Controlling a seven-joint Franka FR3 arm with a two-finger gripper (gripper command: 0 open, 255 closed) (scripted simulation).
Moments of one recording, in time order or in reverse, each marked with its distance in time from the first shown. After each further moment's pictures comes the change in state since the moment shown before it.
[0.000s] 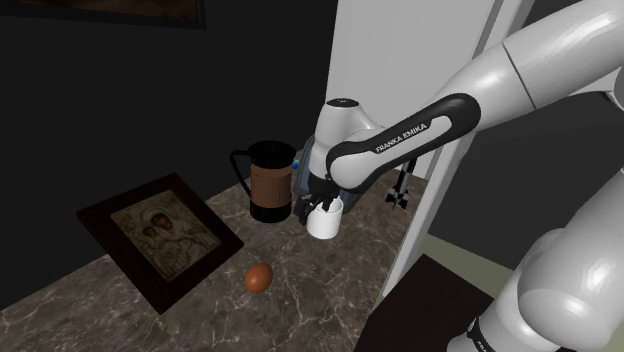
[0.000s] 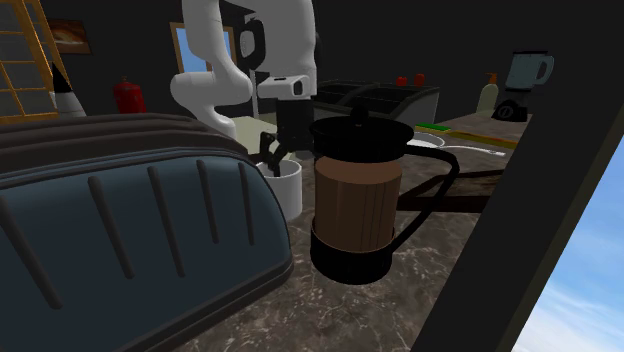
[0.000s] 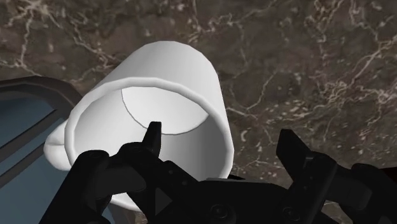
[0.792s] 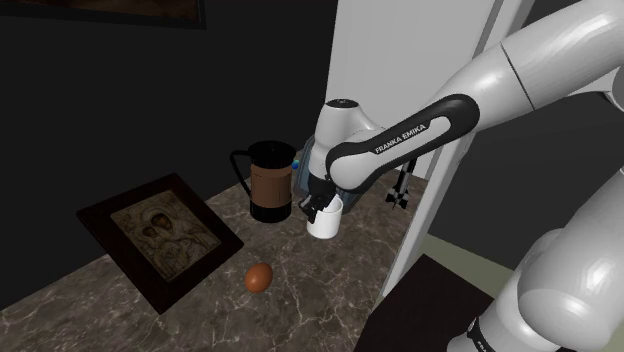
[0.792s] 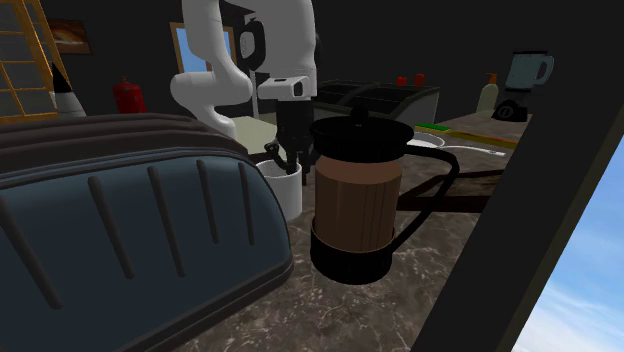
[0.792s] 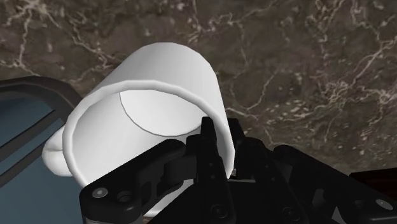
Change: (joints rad) arm 0.000 0.005 0.000 0.000 -0.002 0.005 0.001
